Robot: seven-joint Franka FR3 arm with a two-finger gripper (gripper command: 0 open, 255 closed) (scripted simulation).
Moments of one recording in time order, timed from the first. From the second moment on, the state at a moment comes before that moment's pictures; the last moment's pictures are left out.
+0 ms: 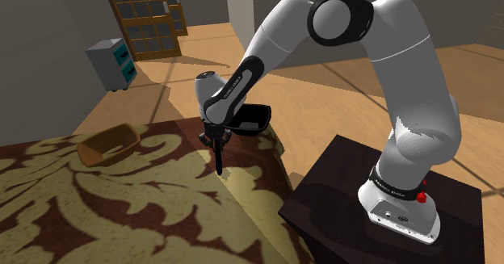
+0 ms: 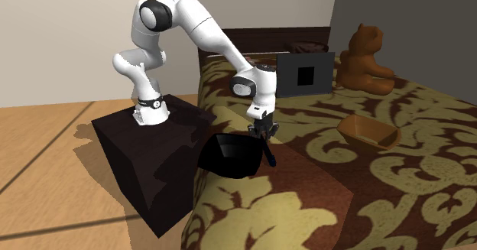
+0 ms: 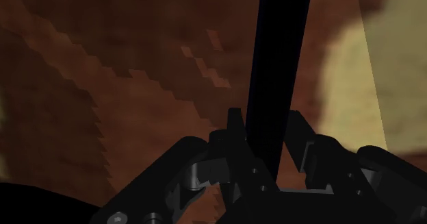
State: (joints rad) arm 0.07 0.61 0.23 -1.88 -0.16 2.49 1.06
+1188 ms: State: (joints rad) arm 0.06 0.52 0.25 -1.88 -0.13 2.41 1.05
